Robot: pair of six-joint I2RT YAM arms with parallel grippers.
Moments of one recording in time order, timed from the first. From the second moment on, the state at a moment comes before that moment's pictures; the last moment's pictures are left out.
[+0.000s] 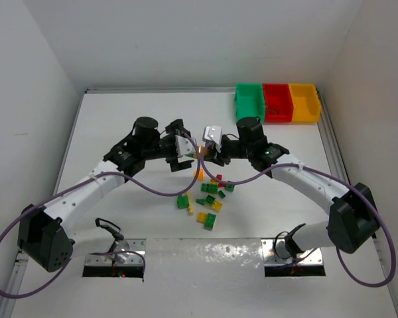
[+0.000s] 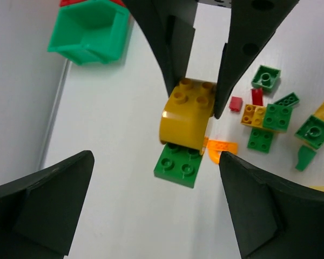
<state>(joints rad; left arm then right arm) -0.54 1.21 0.96 -0.23 0.53 0.76 0.59 1.39 0.94 -0.05 -0.58 -0.59</state>
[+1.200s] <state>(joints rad) -0.52 1.29 0.96 -0.26 0.66 0.85 0.59 1.34 0.88 -0.06 -0.55 -0.61</state>
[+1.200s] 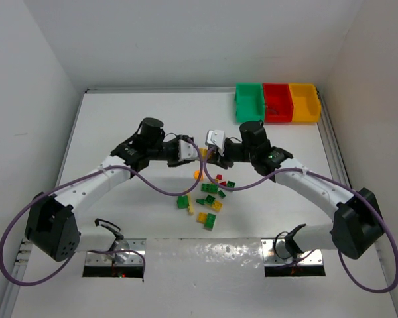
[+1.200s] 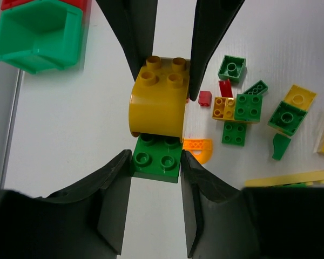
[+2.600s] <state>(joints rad) -0.52 1.37 0.88 -0.02 0.24 0.43 0.20 1.86 1.45 0.13 0.29 -0.06</state>
